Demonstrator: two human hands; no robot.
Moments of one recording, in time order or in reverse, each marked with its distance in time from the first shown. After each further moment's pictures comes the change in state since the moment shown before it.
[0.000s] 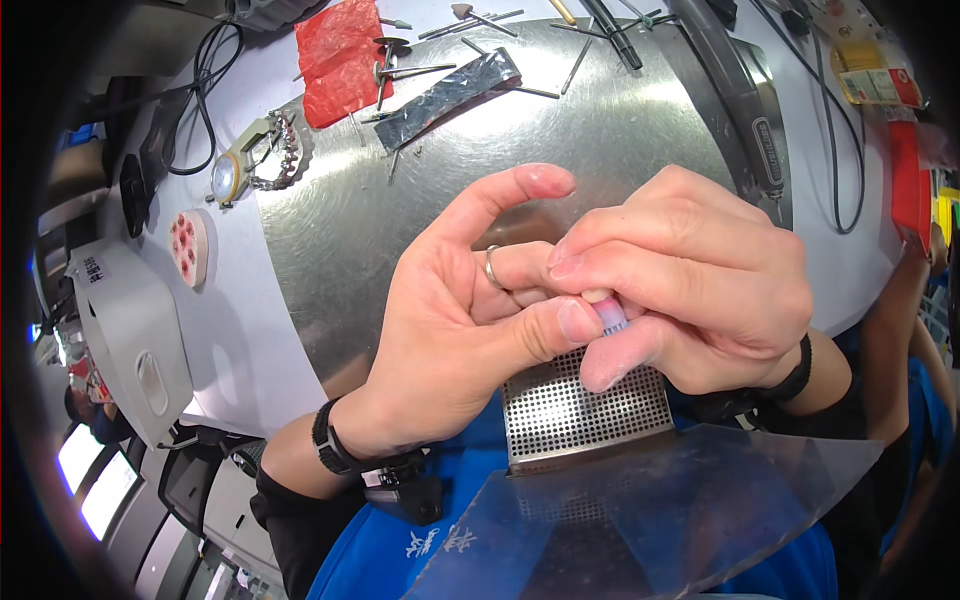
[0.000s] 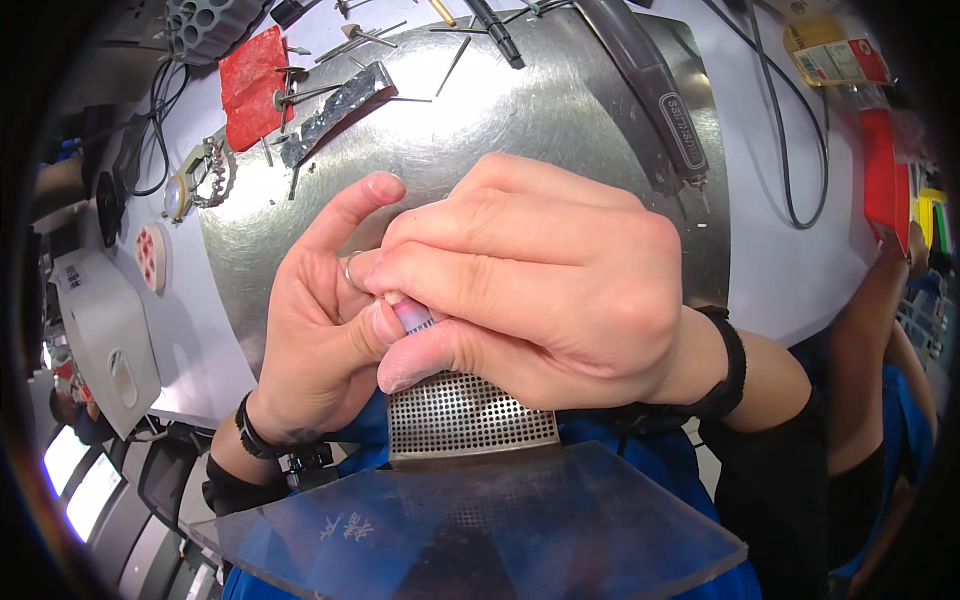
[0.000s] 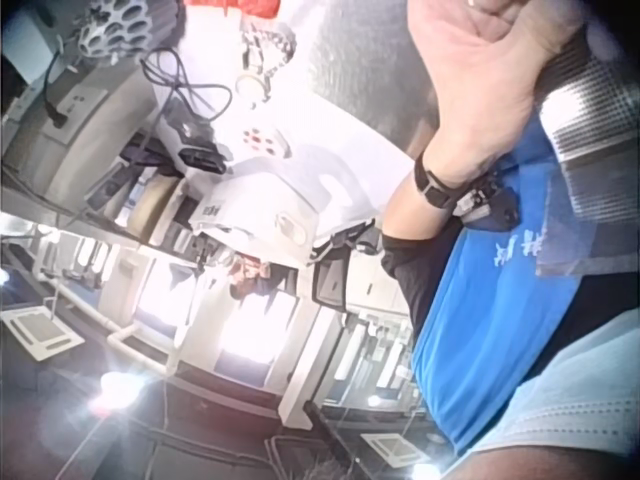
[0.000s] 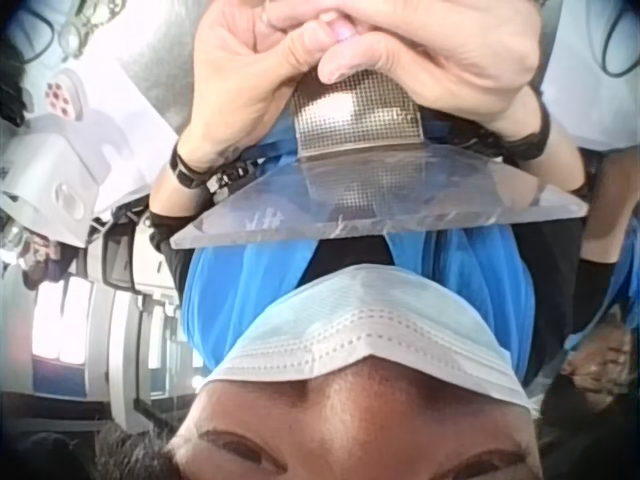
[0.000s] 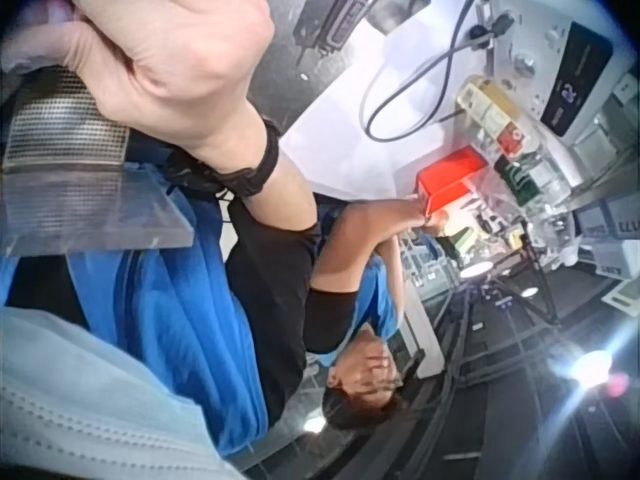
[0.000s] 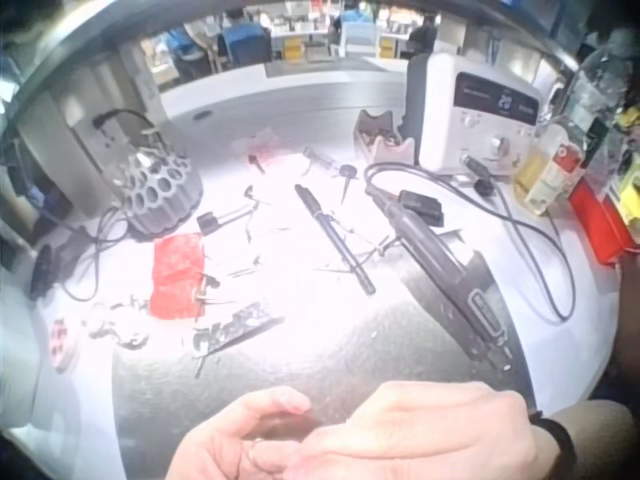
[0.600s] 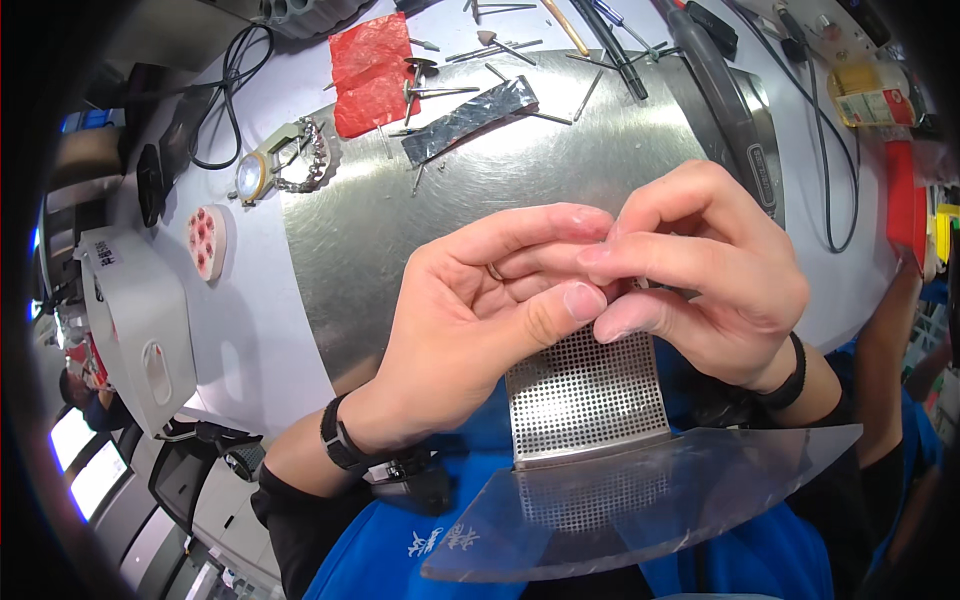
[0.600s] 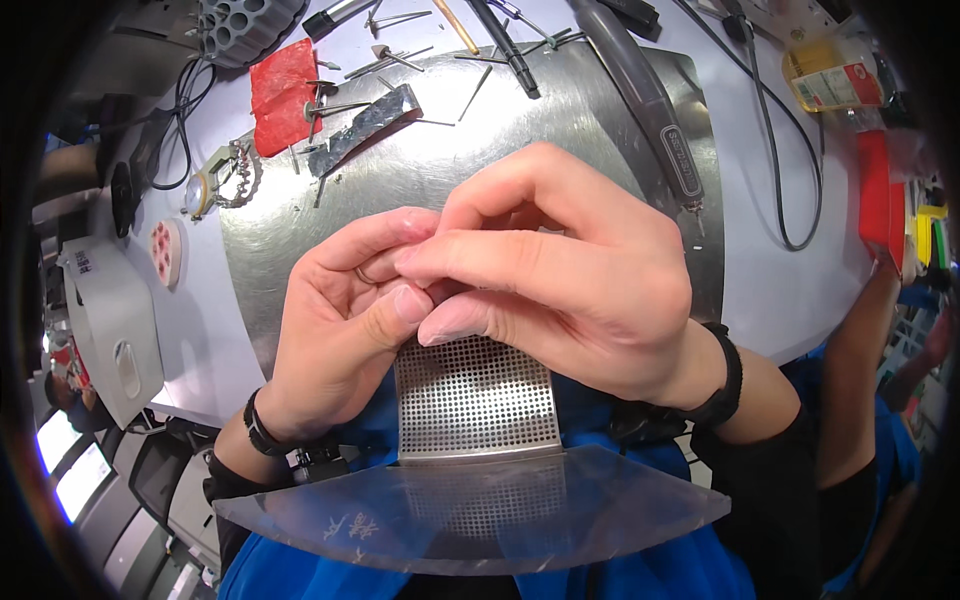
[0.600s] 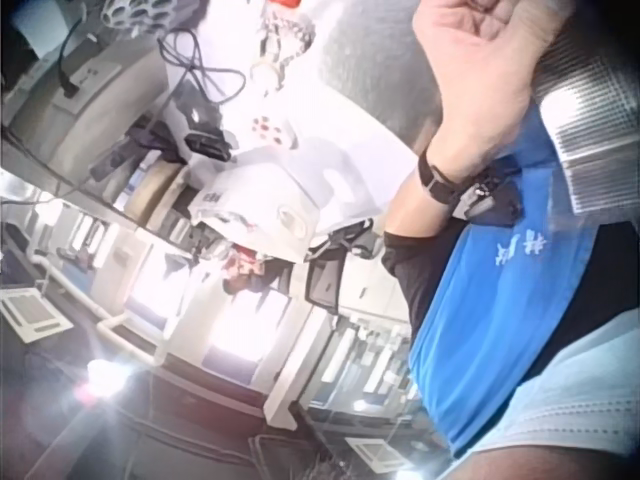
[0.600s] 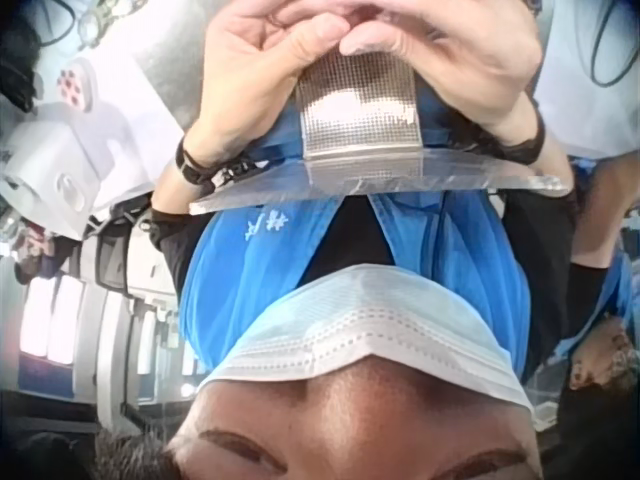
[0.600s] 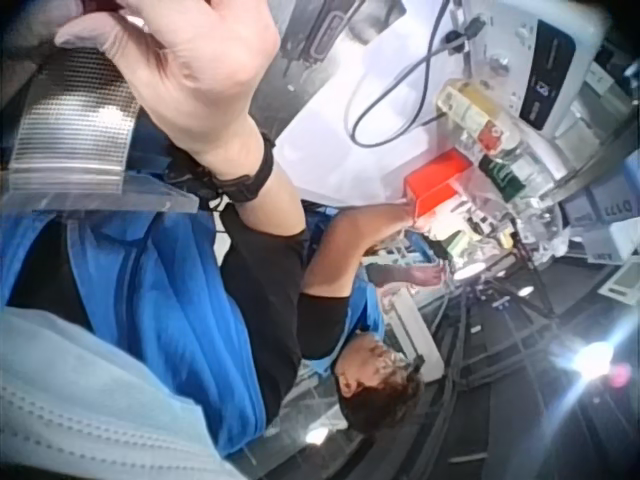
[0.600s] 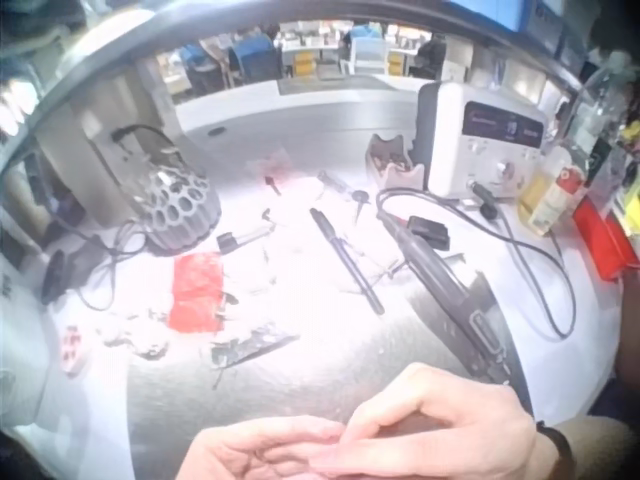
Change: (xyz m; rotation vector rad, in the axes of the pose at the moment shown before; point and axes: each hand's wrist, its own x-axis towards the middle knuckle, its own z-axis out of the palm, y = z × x) left_hand 0.003 -0.004 -0.006 0.036 -0.059 0.142; right_hand 0.004 -0.004 -0.010 0.074 -0.024 0.119
